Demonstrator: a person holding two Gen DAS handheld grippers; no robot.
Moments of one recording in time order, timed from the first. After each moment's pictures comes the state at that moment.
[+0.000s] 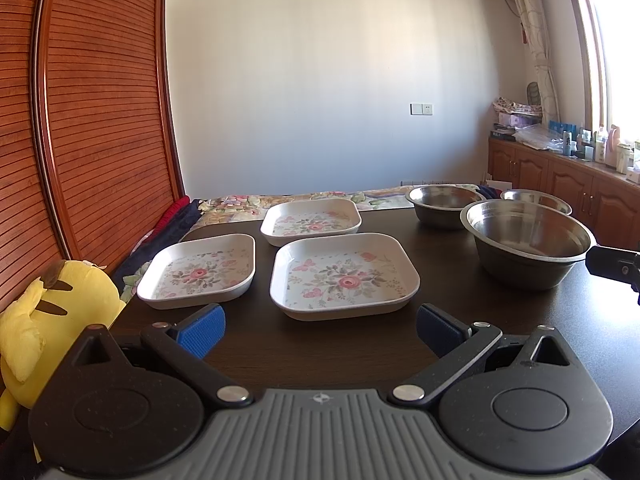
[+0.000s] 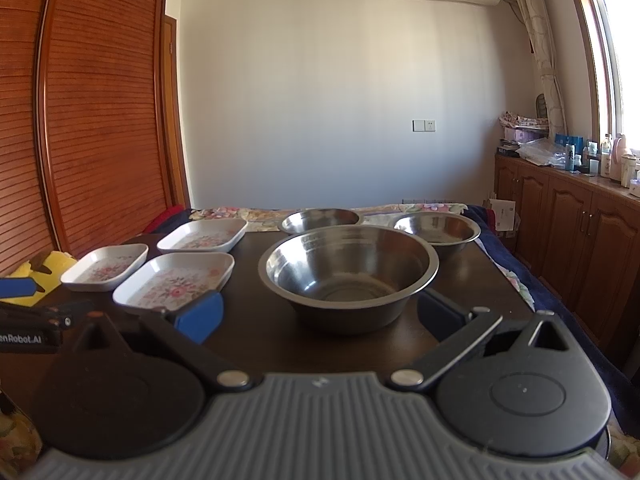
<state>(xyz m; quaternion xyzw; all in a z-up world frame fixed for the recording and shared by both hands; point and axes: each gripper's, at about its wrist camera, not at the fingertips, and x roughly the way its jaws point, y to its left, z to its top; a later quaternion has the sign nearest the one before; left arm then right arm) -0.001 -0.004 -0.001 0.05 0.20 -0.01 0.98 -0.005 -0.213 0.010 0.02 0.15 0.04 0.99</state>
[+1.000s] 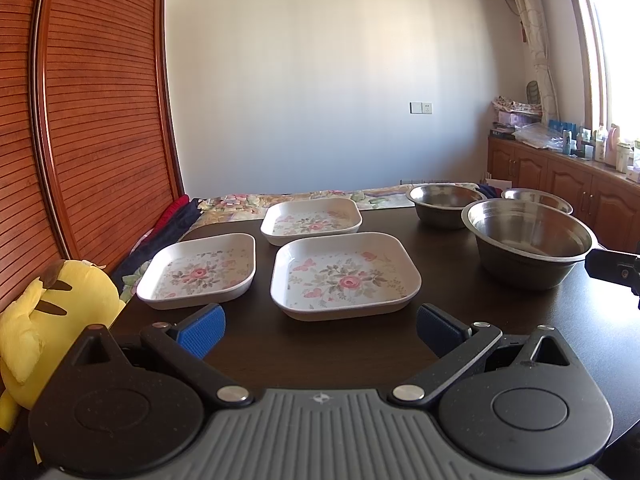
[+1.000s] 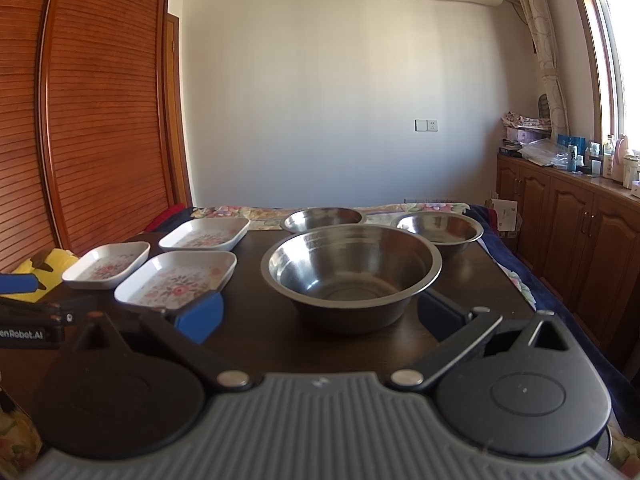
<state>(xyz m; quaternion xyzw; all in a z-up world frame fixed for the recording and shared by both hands) 0.002 -0.003 0.000 0.05 0.20 -0.01 0.98 -0.005 -0.211 0.010 0.02 0.15 0.04 0.99</state>
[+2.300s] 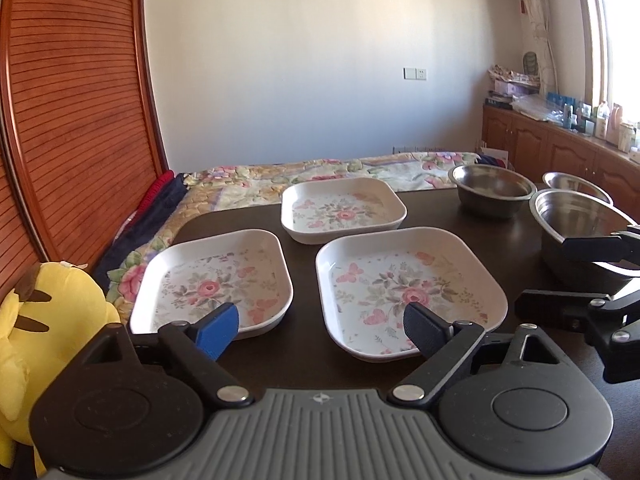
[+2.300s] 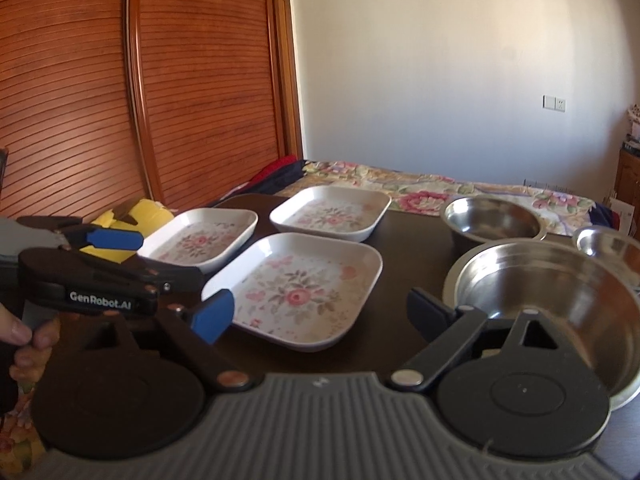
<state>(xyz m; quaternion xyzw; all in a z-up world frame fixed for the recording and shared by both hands) 0.094 0.055 0.001 0.06 0.26 -0.05 0.96 0.084 -0.126 0.012 -0.02 0.23 0.22 0.95</state>
